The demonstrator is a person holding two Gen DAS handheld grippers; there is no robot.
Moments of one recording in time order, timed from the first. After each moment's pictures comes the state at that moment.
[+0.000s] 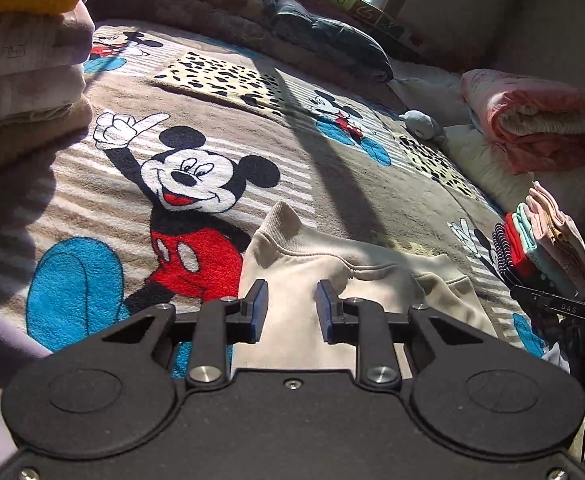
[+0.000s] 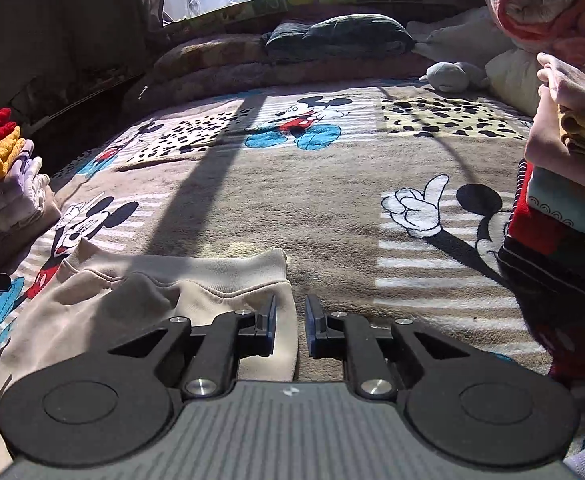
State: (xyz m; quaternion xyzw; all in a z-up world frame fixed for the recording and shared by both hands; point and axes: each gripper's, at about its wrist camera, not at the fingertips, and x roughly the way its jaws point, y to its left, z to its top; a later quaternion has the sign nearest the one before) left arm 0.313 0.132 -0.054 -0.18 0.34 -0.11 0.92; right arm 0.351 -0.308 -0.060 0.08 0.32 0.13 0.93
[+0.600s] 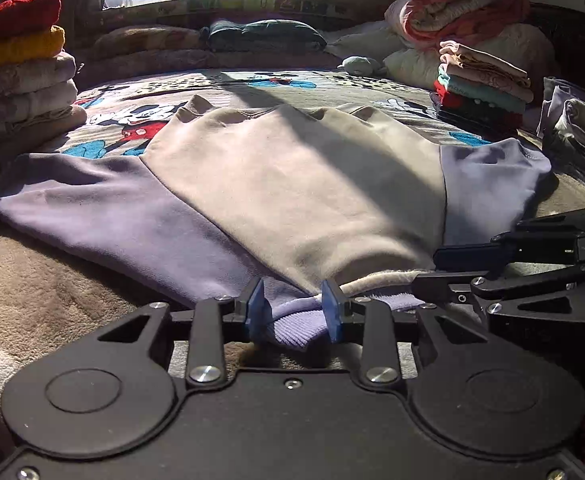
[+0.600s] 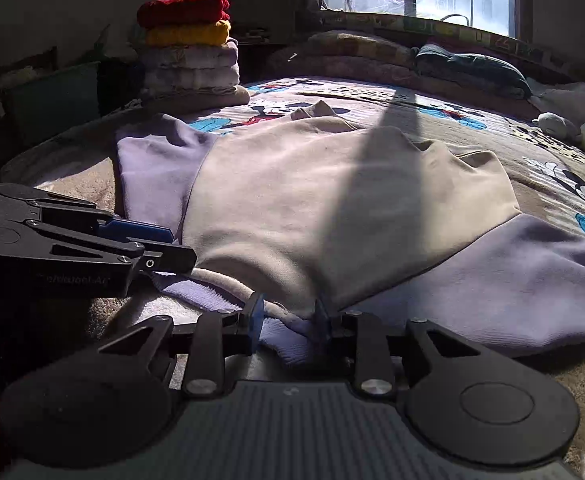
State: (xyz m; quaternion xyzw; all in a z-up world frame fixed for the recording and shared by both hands) left arm 0.071 -0.002 -0.133 0.05 0.29 -0.11 0.95; right arm 0.081 -0.163 -0.119 -0.07 0.28 0.25 0.92
